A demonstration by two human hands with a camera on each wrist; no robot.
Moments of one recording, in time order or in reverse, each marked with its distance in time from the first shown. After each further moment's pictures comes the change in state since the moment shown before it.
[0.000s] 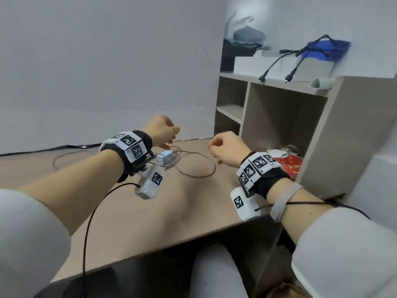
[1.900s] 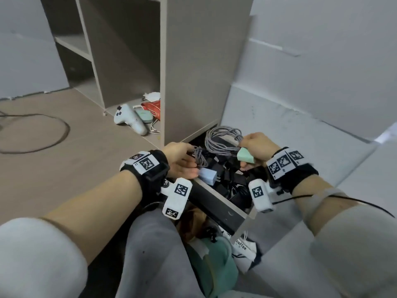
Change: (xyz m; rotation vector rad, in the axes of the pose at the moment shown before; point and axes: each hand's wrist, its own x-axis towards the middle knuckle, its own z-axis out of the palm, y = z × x) left_hand -0.086 0.116 0.364 -0.518 -0.894 -0.572; right_hand -0.203 0.273 -0.190 0.363 0.269 0.881
